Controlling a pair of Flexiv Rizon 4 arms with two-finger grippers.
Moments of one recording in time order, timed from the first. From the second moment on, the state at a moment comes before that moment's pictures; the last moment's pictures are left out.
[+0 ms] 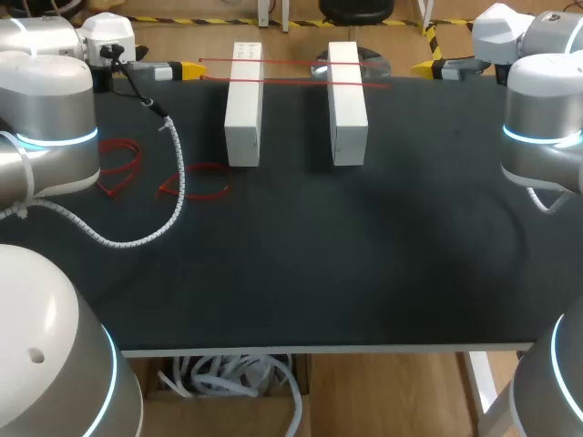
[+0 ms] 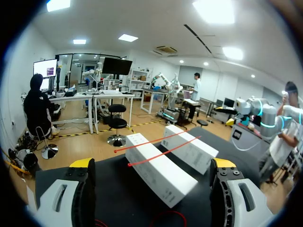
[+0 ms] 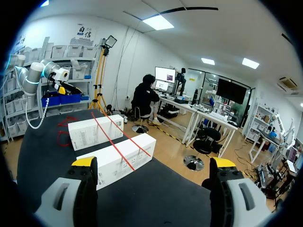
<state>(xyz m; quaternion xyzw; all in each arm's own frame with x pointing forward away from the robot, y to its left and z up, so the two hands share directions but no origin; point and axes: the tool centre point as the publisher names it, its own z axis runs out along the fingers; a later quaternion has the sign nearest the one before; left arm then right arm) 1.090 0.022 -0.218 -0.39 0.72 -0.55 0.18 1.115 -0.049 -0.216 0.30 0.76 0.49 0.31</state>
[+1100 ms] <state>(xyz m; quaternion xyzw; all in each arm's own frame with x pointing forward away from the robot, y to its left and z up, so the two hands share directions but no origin) 1.093 0.003 -0.228 -0.34 0.75 -0.54 0.17 1.115 -0.049 -0.216 0.30 0.76 0.49 0.31</state>
